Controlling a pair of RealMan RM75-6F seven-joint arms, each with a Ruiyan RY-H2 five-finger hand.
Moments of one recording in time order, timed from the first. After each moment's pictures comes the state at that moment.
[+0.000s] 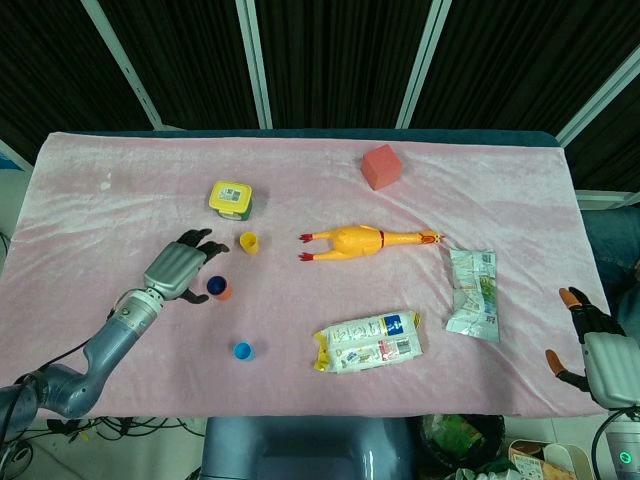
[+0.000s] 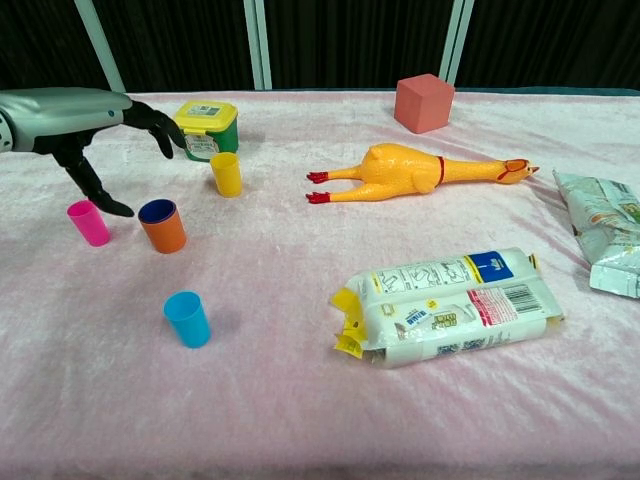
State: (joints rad) left arm -0.76 -1.35 -0.10 -1.45 1.23 0.86 0.14; right arm 0.06 -1.03 0.07 -1.73 -1.44 1.45 -0.03
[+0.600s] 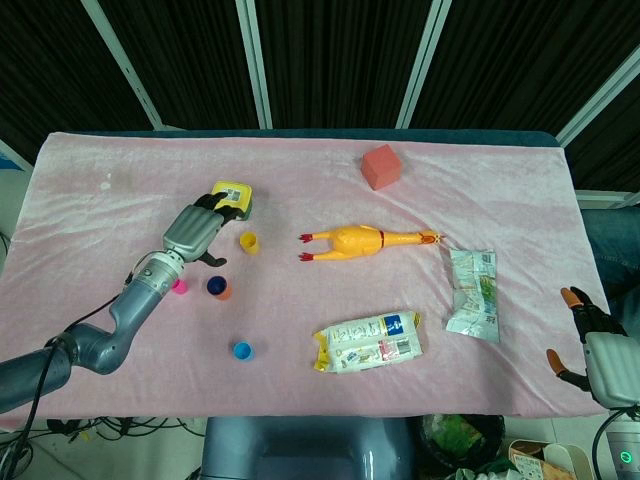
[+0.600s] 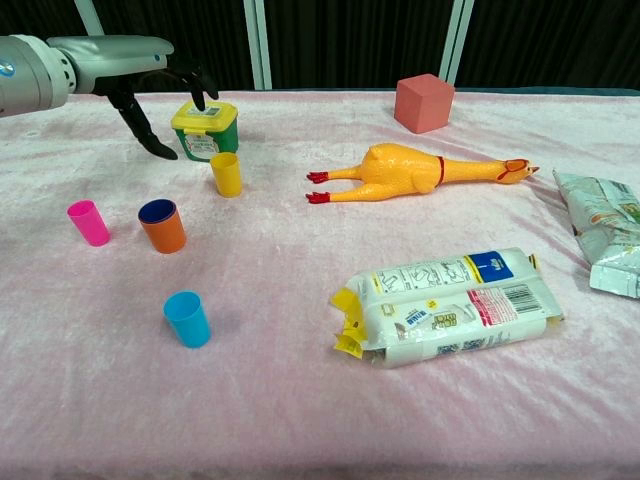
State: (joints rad) left arm -0.90 -1.44 -0.20 -1.25 1.17 0.74 0.12; right arm 0.06 -1.03 0.07 -1.73 -1.43 1.44 -0.02
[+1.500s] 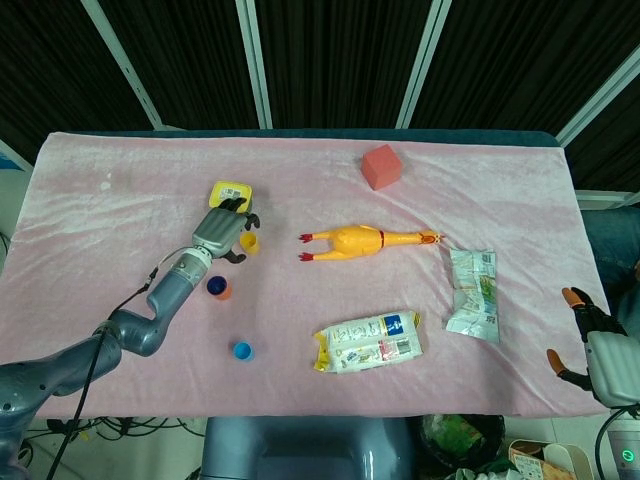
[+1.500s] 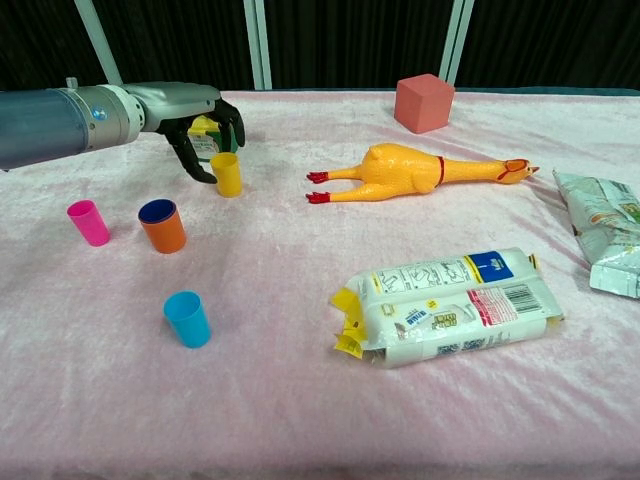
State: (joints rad) left arm -1.00 -1.69 -0.19 -0.90 1.17 0.62 0.05; right arm 0.06 -1.02 0.07 -1.74 -1.41 1.42 0.01
